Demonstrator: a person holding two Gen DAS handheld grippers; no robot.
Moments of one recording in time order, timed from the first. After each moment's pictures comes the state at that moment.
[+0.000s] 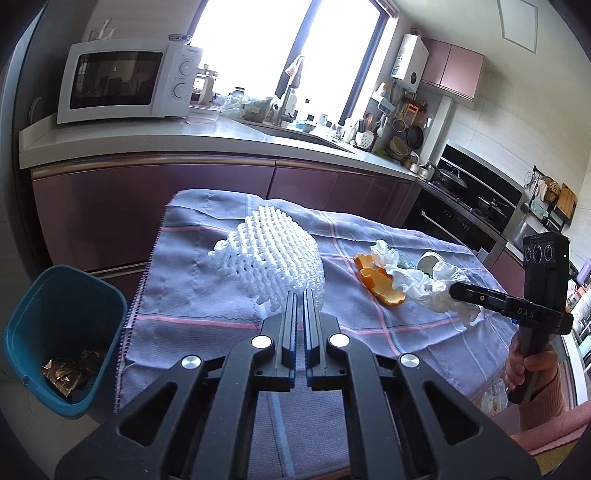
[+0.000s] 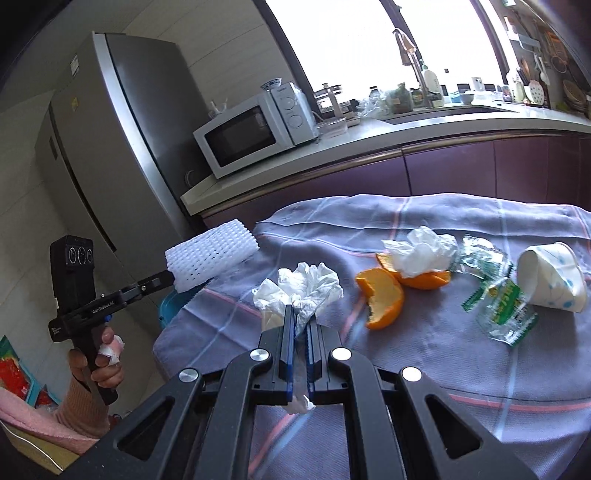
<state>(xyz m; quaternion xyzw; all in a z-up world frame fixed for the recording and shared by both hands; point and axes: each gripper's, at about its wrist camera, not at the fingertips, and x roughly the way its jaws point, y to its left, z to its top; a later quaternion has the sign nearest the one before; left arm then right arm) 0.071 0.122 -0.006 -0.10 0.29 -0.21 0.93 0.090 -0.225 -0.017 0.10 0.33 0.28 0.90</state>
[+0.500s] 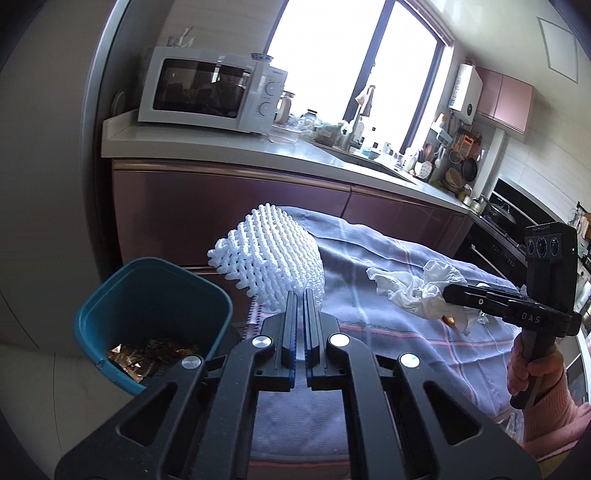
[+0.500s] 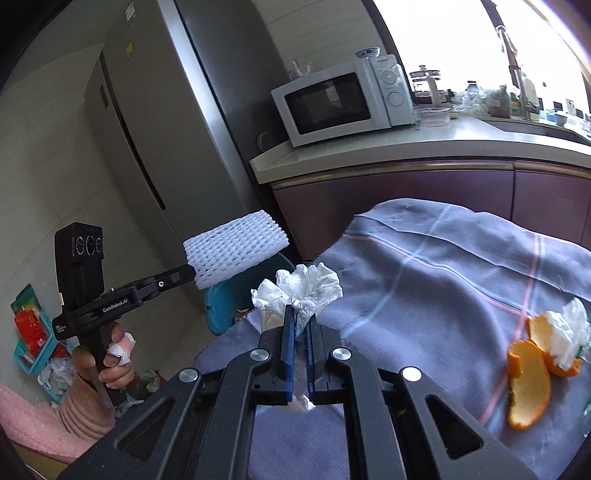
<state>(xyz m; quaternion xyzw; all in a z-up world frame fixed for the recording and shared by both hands) 0.041 0.222 0.000 -0.14 0.27 -0.09 0.95 0.136 -0.091 -0.012 0.04 0.34 0.41 0.85</state>
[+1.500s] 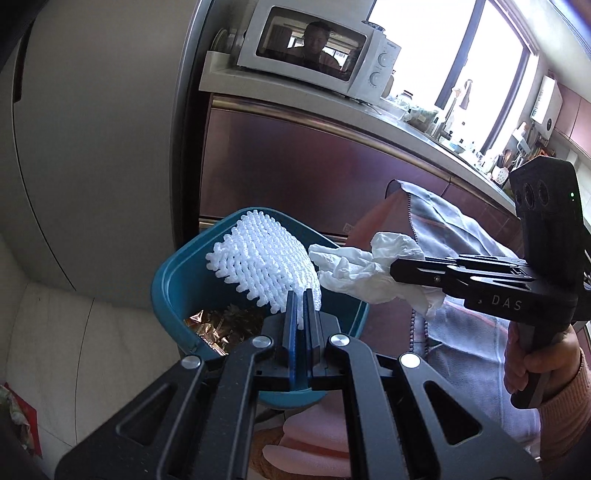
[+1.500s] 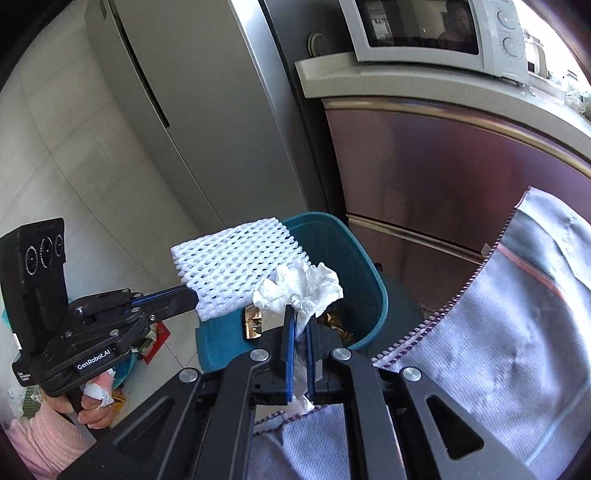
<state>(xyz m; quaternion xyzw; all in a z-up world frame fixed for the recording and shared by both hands) 0.081 0.333 -0.086 -0.18 0.35 0.04 0.92 0.213 0.116 -0.079 -0.07 0.44 0.45 0.77</state>
